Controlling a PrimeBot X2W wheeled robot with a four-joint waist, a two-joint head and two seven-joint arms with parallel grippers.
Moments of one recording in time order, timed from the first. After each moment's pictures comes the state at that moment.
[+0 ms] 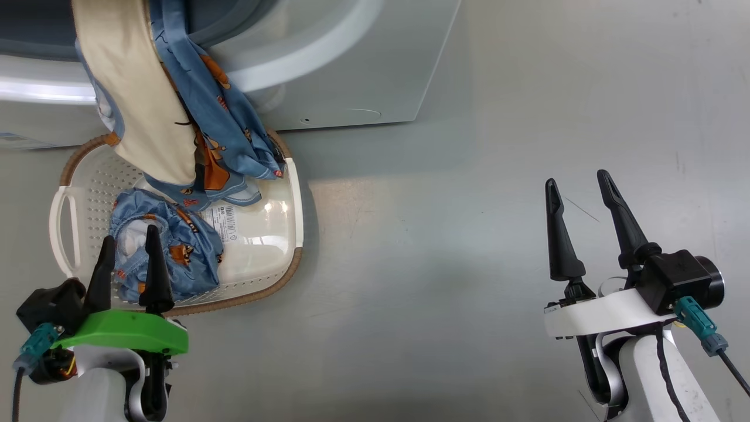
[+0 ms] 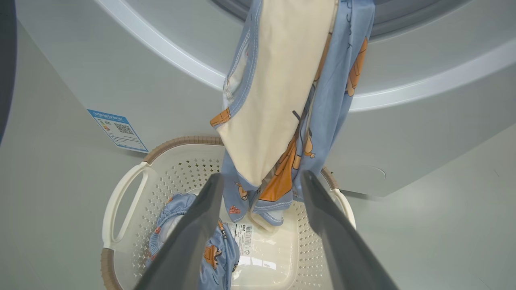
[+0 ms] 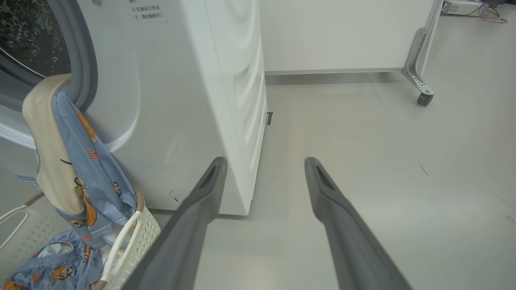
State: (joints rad) left arm -0.17 0.07 0.02 0.30 -0.47 -0.11 -0.25; right arm -0.12 -0.05 0.20 0.01 0.15 0.01 -0.26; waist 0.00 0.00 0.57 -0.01
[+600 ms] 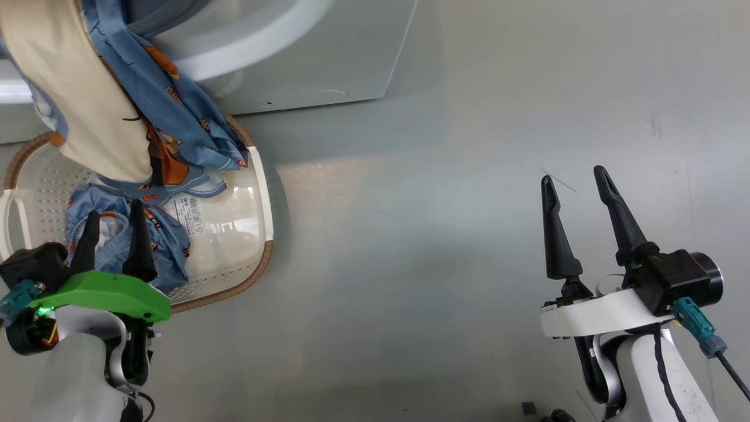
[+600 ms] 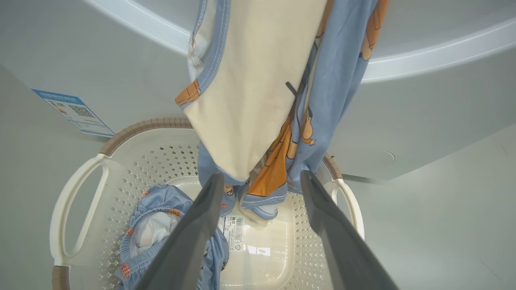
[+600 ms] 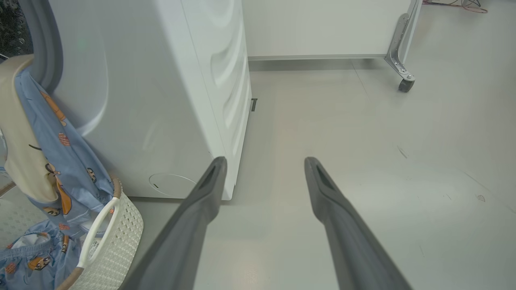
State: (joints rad) left arm -0.28 0.12 0.00 0.39 -0.51 -0.12 -0.18; right arm -0.12 -0.04 0.21 -0.01 0.14 0.00 -0.26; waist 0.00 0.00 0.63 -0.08
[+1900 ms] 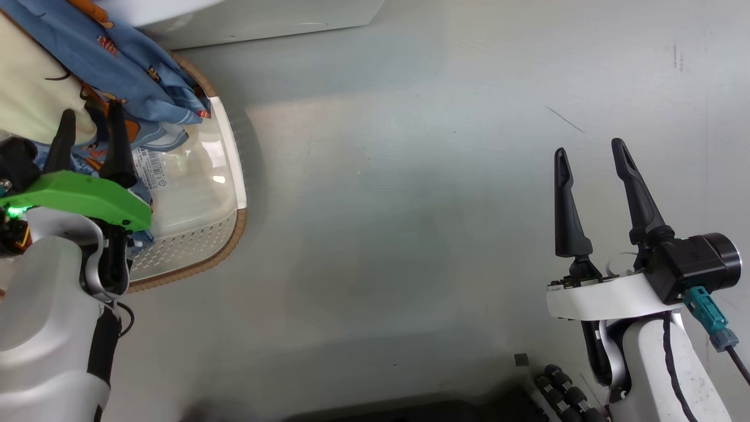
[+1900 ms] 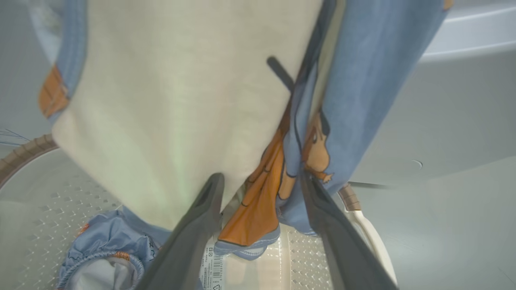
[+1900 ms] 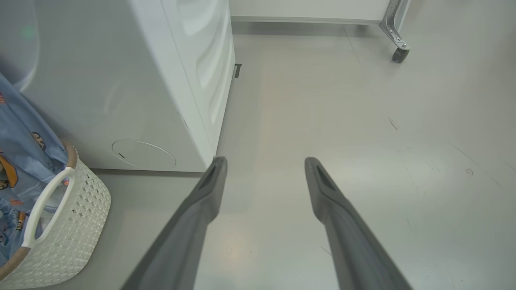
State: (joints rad) left arm -0.60 0.21 -0.14 0.57 -0.62 -0.12 -0.20; right arm -0.16 -0.04 0.20 -0.07 0.10 -0.03 -0.26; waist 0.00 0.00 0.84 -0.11
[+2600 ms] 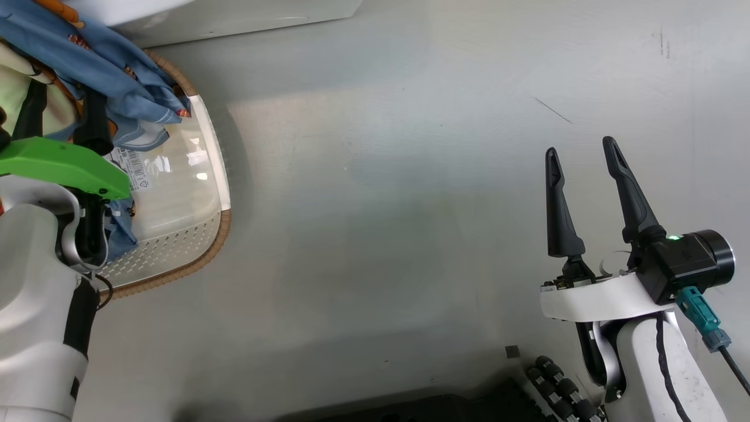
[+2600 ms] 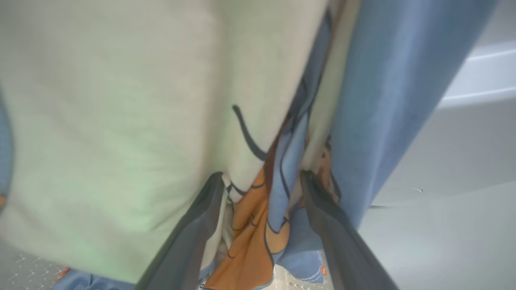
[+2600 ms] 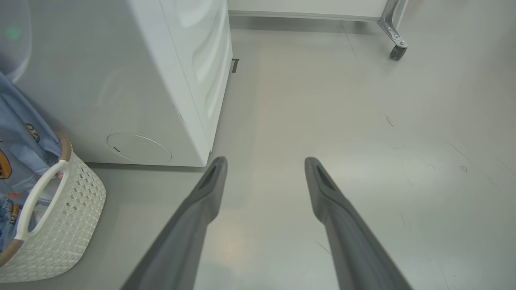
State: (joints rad) left arm -0.70 0.26 -0.20 0.63 -0.67 -0.12 -0.23; right arm -0.16 -0.04 0.22 -0.07 0.09 -0.03 -0.26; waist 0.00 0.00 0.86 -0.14
